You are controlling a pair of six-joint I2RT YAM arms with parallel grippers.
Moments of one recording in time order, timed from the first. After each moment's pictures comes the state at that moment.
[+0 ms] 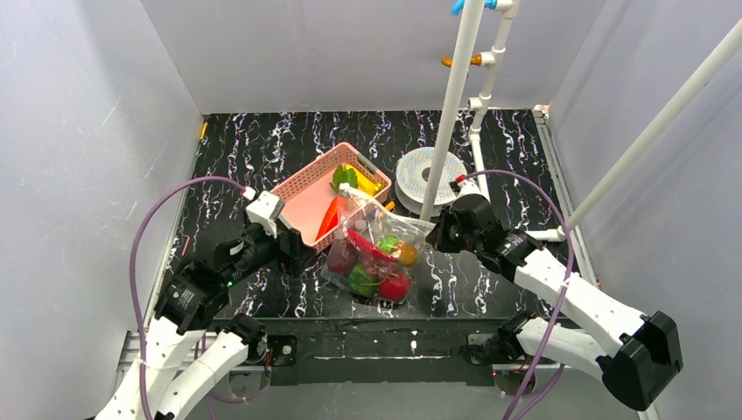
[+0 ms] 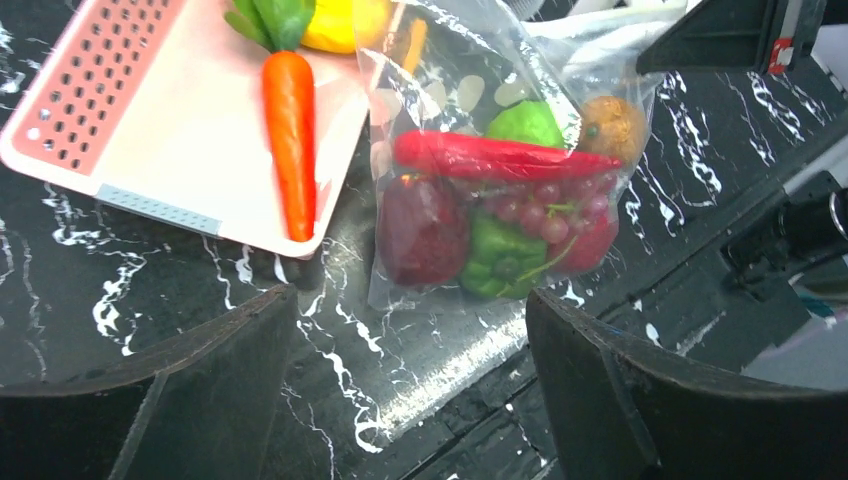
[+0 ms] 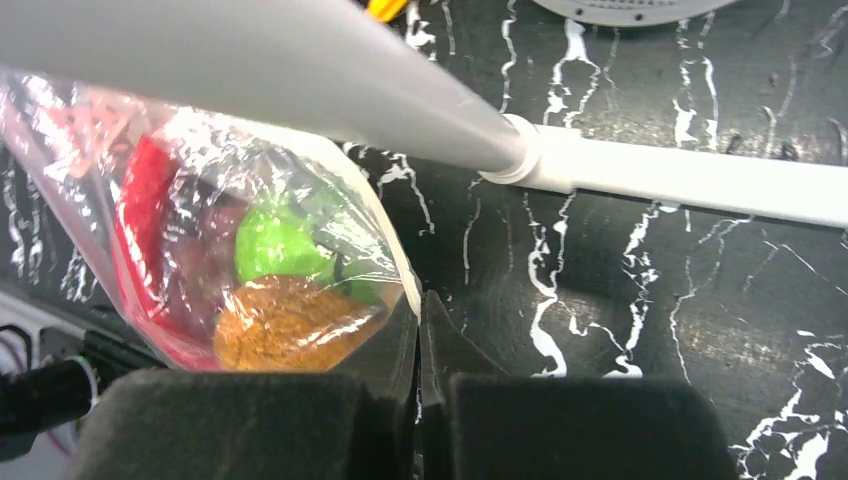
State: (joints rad) left arm -0.51 0.56 0.88 -0.78 0.17 -0.15; right arm 0.69 0.98 0.73 -0.43 0.04 0.63
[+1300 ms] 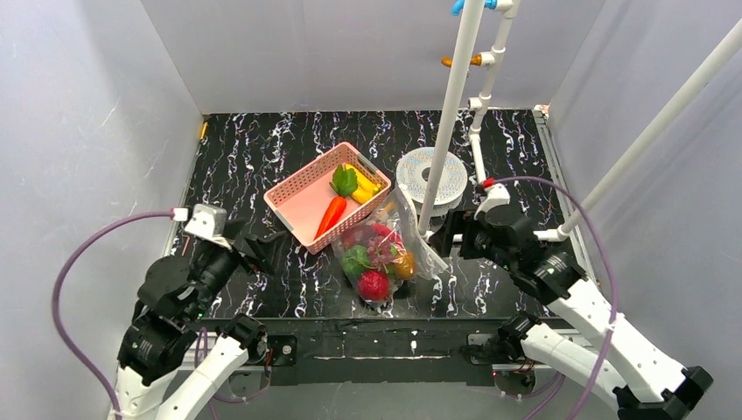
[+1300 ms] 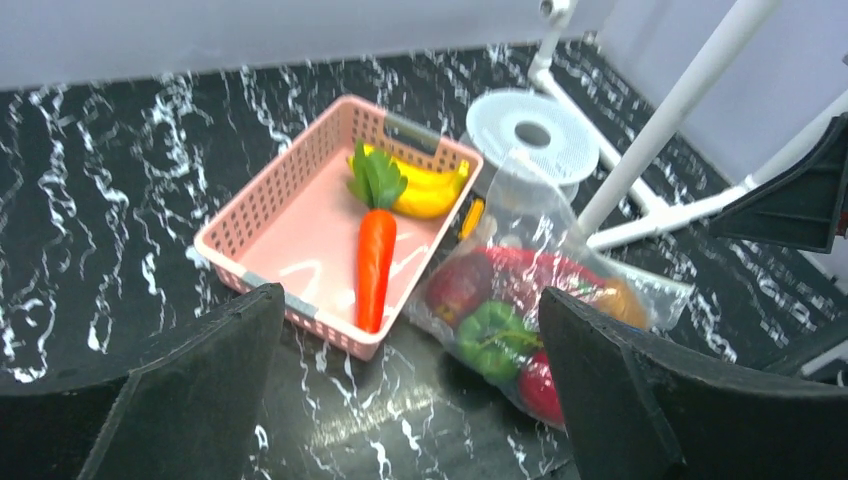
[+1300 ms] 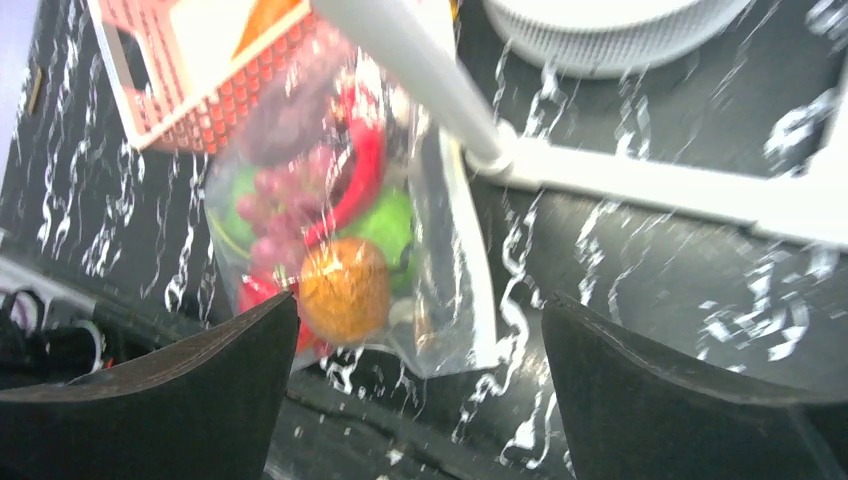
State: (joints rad) left arm -0.51 0.34 0.95 -0.72 -0.08 -0.17; right arm 0.69 0.73 0.75 -0.61 0.06 0.56
